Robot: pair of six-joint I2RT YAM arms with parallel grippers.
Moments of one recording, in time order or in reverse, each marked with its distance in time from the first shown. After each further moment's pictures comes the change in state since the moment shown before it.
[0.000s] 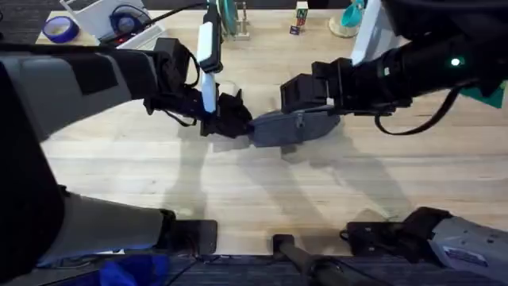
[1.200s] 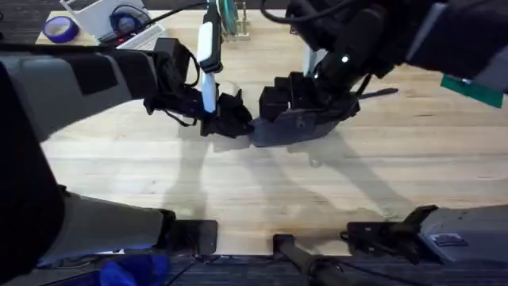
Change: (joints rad) left arm 0.000 0.000 0.000 0.000 0.000 0.000; right arm 0.064 0.343 0.112 -0.056 0.106 0.107
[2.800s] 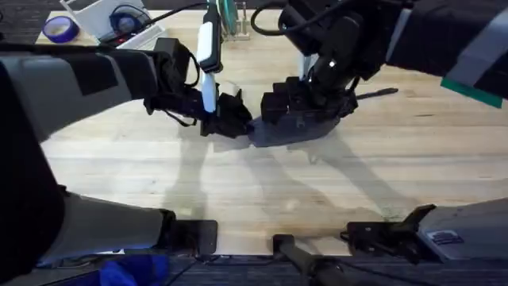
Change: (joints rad) left arm 0.000 0.000 0.000 0.001 0.000 0.000; right arm 0.000 0.055 0.000 0.007 0.059 -0.064
